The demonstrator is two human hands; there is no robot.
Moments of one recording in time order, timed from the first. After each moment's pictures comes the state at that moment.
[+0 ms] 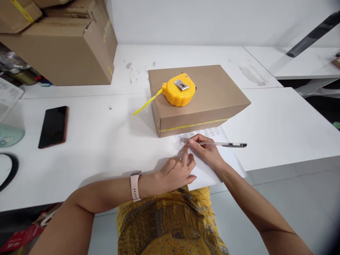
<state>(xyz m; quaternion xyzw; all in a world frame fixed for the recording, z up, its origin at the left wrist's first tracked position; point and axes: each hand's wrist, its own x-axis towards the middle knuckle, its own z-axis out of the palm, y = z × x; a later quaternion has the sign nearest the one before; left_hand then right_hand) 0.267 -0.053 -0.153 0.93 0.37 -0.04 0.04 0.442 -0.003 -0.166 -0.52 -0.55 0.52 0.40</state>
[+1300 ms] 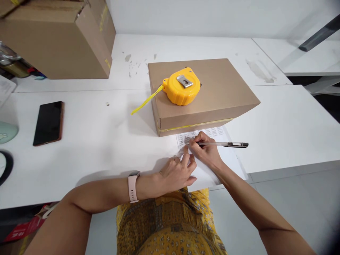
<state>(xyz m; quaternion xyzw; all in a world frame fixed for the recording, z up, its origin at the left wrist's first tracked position) 0.268 -0.051 -0.150 0.93 0.36 -0.06 0.05 0.441 0.001 -0.185 -0.56 -0.61 0.39 0.40</state>
